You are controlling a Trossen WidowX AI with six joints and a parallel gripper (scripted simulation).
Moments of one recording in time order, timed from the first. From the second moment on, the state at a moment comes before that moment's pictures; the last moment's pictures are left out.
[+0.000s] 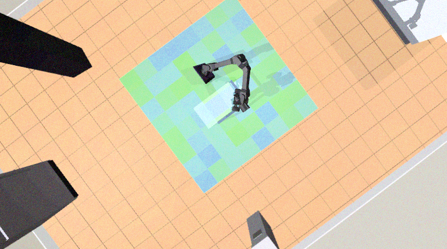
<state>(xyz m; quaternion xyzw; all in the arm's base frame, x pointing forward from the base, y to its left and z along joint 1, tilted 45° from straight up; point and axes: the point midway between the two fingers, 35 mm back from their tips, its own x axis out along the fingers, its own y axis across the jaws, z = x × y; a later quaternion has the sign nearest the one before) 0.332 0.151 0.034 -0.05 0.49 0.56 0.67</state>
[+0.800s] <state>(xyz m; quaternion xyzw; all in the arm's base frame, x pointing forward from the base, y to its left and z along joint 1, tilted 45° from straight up) 0.308 0.127 0.014 -0.05 0.49 0.56 0.66</state>
